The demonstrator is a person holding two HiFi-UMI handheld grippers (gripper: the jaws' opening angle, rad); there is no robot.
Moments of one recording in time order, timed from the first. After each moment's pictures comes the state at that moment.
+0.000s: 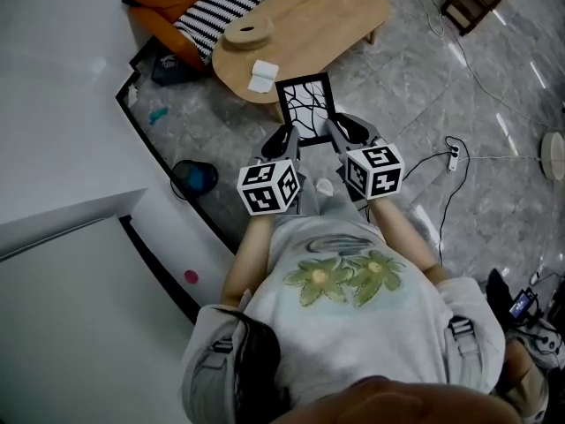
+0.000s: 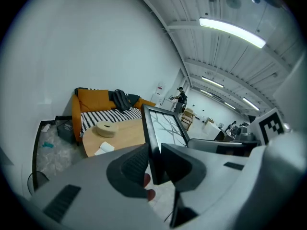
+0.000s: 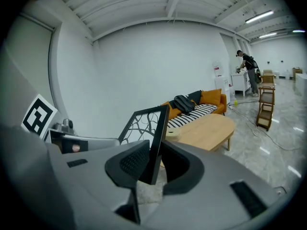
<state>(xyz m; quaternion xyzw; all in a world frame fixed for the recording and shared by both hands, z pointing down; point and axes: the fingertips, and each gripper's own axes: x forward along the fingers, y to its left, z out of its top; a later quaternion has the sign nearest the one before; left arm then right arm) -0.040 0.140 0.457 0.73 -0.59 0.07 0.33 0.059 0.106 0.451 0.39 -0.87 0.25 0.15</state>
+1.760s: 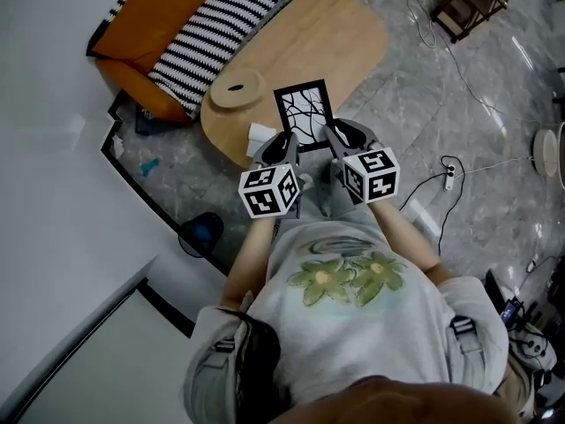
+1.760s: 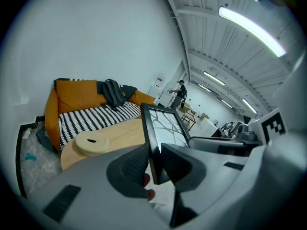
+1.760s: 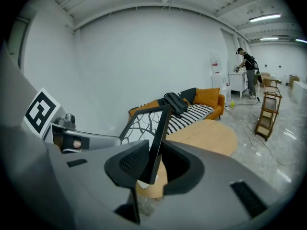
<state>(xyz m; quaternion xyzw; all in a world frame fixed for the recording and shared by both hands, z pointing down) -0.091 -0.140 0.486 0.75 -0.54 0.10 0.38 0.010 -0.164 0.474 0.43 -0.84 0.26 0.20</state>
